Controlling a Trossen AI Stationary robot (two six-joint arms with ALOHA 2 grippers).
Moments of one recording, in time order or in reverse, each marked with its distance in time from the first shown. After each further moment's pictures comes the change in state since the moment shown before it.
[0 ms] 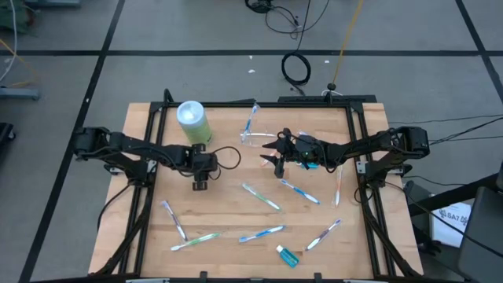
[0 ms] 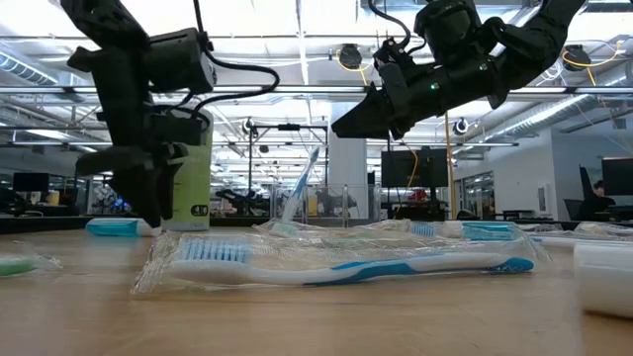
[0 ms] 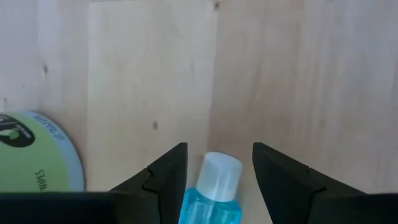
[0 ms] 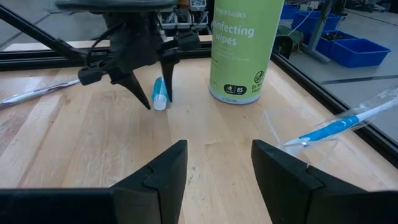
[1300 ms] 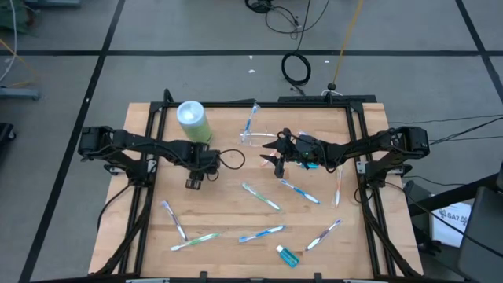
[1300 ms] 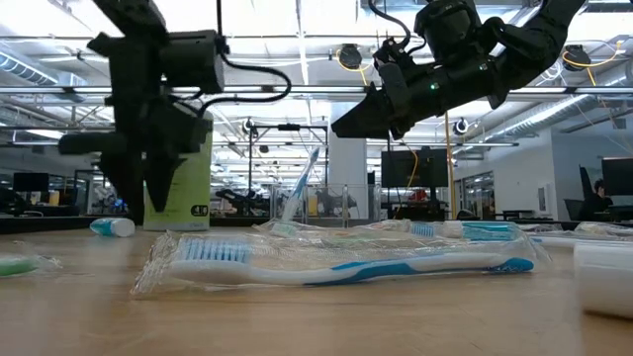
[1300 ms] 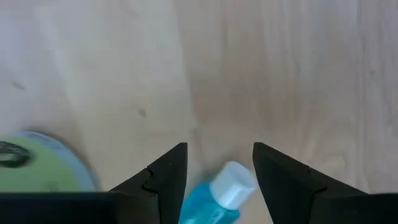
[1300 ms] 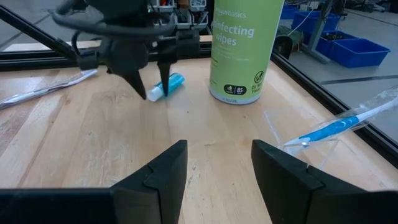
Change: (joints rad) left arm 0.025 0.053 0.143 -0.296 0.089 0.246; right arm 0.000 0.000 0.000 0.000 0.000 0.000
